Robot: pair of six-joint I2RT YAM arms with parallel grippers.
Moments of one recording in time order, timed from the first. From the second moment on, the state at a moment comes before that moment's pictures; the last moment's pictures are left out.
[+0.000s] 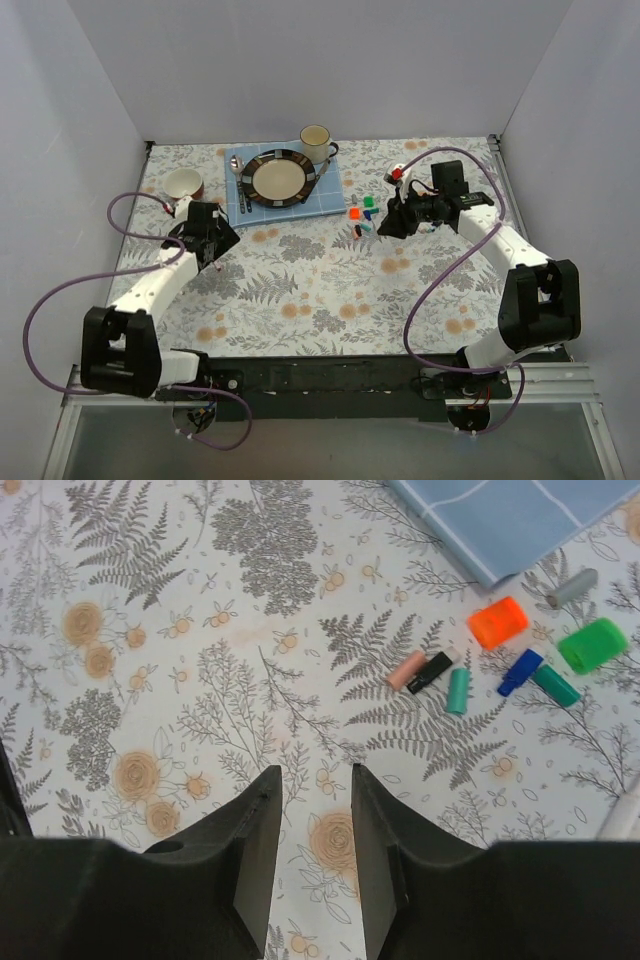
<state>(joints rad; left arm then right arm) -0.18 1.23 0.75 -0.36 -0.26 -0.77 0.22 1.52 1.13 -0.46 -0.81 -0.49</state>
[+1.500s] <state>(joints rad) 0.04 1.62 0.98 -0.36 -0.18 -0.62 0.29 1.48 1.09 -0.45 -0.96 -0.48</state>
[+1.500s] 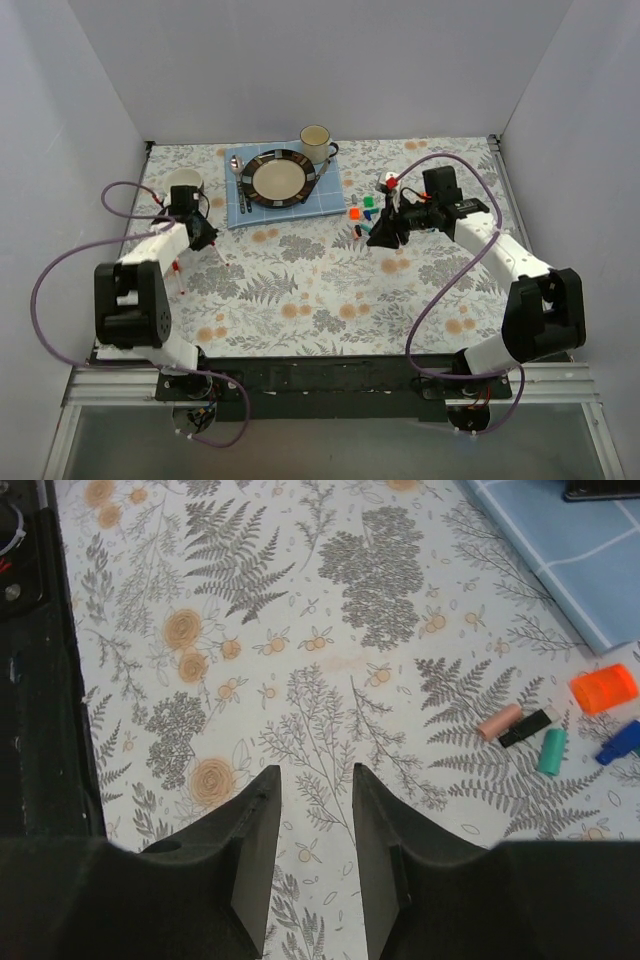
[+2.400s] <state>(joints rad) -0.87 1.32 0.54 0.78 -0.21 -0.87 0.41 1.40 0.72 0.32 -1.02 0.36</state>
